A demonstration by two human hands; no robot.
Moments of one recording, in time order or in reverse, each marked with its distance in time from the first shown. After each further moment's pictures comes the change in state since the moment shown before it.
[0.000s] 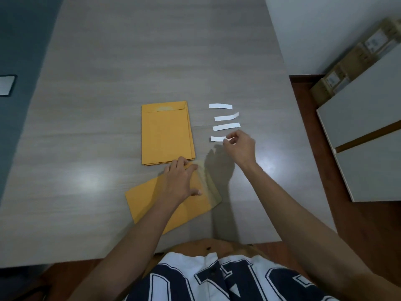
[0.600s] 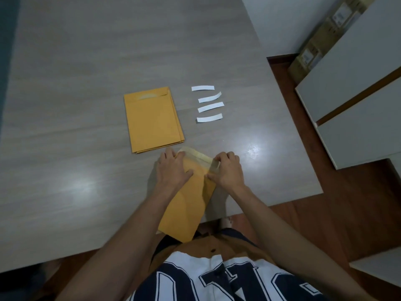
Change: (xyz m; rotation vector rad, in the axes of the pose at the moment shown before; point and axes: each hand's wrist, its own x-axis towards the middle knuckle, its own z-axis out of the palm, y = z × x) left_hand -0.024 0.007 0.013 -0.094 0.073 -0.062; right_hand -0.123 0.065 0.022 -0.432 -0.138 -0.063
